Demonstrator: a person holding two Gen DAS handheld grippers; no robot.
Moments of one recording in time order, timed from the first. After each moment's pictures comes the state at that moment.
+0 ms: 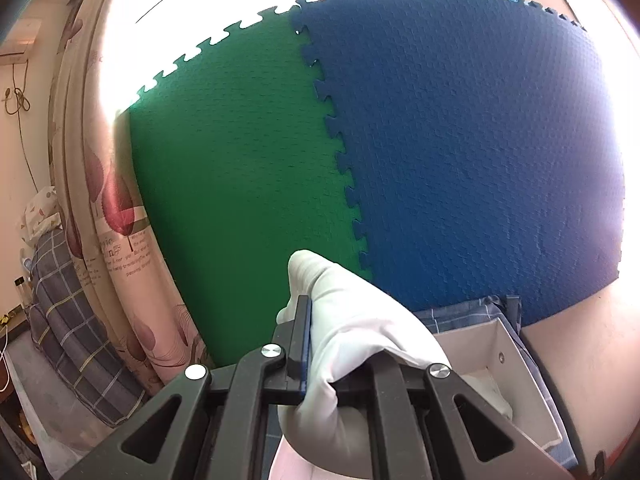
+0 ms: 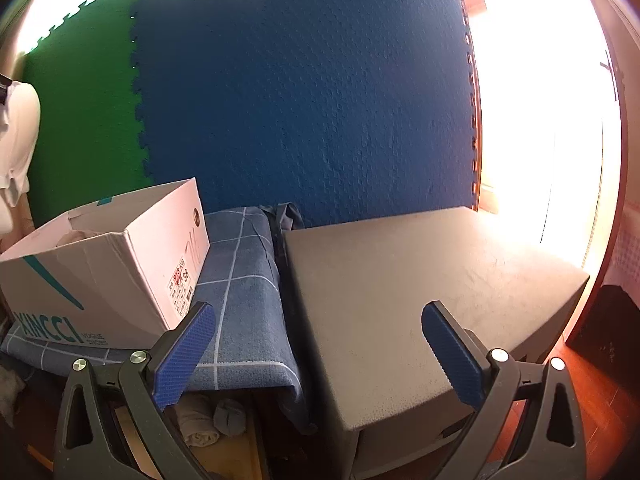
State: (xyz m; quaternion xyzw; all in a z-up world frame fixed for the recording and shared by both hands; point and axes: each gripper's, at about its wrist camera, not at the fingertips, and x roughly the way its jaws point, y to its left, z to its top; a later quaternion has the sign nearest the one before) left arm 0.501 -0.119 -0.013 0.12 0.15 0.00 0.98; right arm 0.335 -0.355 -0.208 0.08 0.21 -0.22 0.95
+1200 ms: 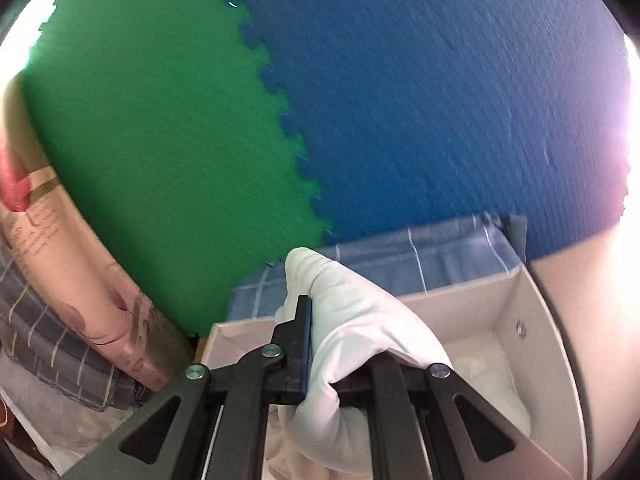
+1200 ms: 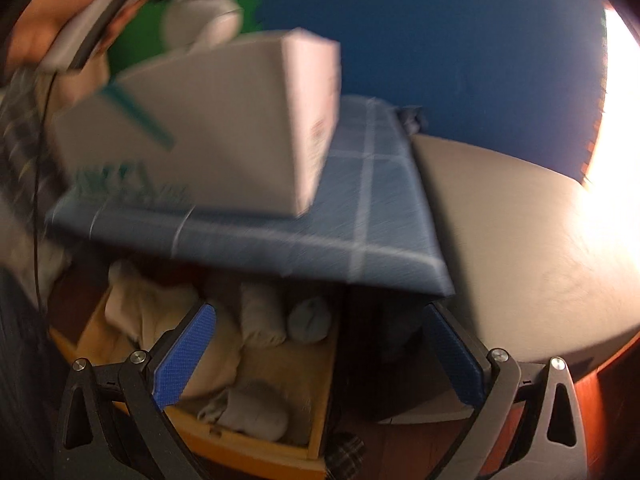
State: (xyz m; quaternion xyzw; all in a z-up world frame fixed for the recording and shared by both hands) left arm 0.642 -0.191 -0.109 0.17 0.33 -0.04 0.93; right arm 0.379 -0.283 -0.271 0.00 0.39 -0.02 0.92
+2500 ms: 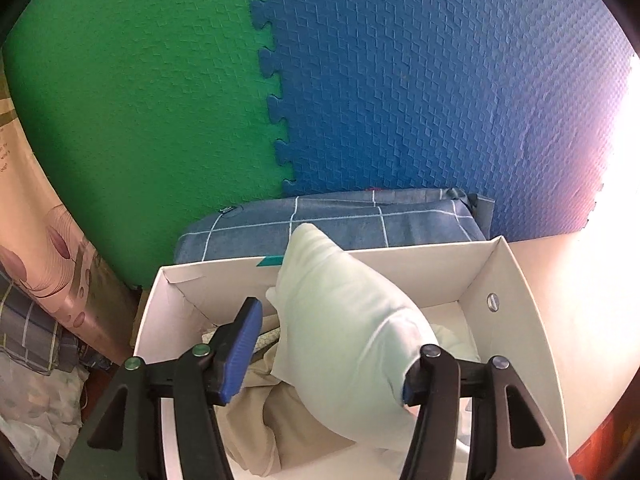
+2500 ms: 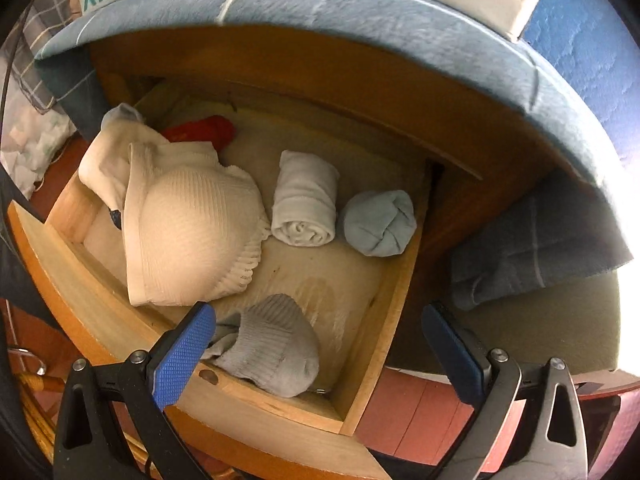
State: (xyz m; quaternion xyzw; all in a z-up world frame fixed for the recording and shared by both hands) left arm 0.653 -0.169 -0.126 0.09 0.41 -0.10 0.90; right arm 0.411 -0.230 -0.363 -0.10 0.55 0.04 0.83
